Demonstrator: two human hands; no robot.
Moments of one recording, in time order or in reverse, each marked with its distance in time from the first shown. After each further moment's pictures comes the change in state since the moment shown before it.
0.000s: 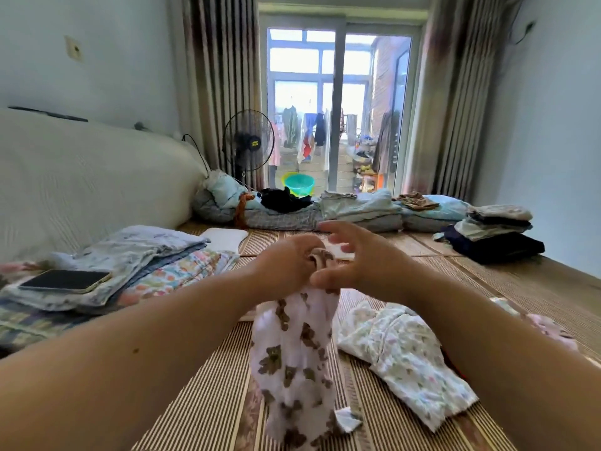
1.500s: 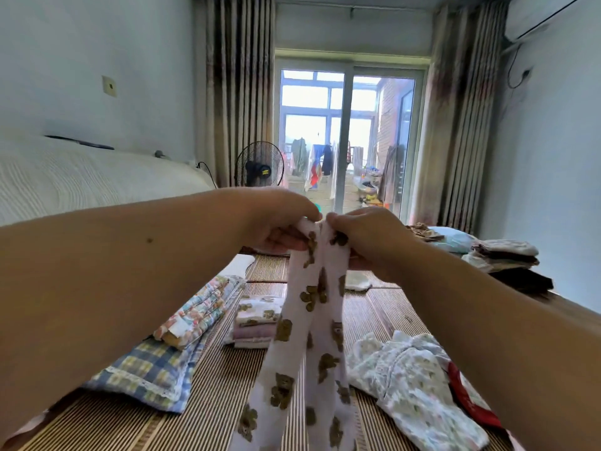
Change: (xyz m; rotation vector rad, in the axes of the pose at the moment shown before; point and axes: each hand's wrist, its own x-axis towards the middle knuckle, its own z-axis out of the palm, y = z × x) left_hand 0.018 0.060 -0.095 -0.269 -0.004 -0.488; right_hand 0.033 -0.063 -0.025 0.549 0.221 0.207
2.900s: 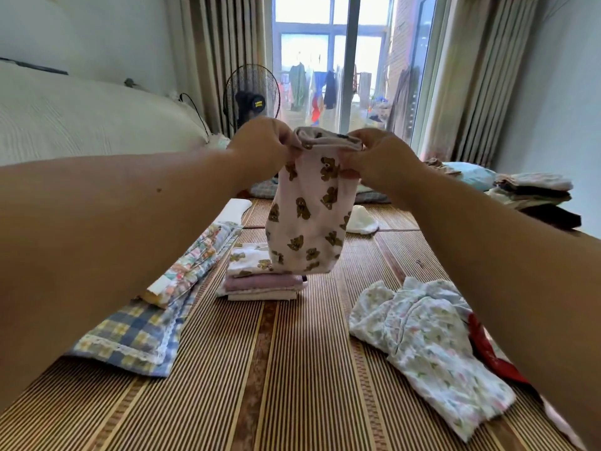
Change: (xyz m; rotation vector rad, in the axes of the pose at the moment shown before) left_hand 0.145 -0.056 0.010 0.349 0.369 0.545; right_hand 0.120 0.076 -0.013 -0.357 0.026 -0.230
